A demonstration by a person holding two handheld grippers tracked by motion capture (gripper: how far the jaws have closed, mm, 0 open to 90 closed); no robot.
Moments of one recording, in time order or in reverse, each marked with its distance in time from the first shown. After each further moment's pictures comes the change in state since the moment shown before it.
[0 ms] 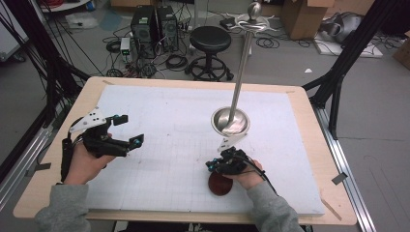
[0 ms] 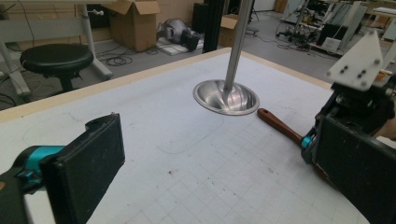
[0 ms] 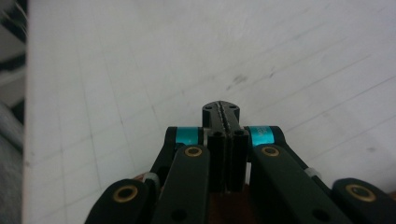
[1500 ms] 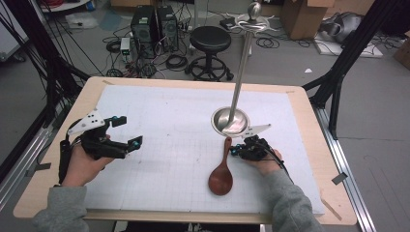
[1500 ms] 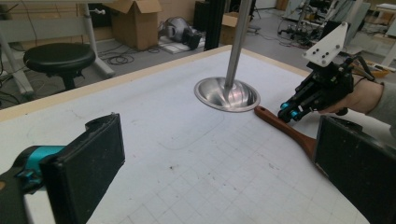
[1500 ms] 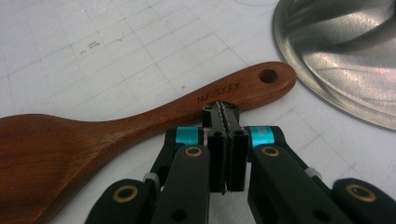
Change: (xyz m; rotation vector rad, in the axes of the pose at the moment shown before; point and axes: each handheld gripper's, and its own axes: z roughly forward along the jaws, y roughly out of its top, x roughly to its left) left arm -0.002 -0.002 -0.005 0.008 0.014 0.011; right arm -0.070 -0.028 -0.026 0.012 -0.174 0.022
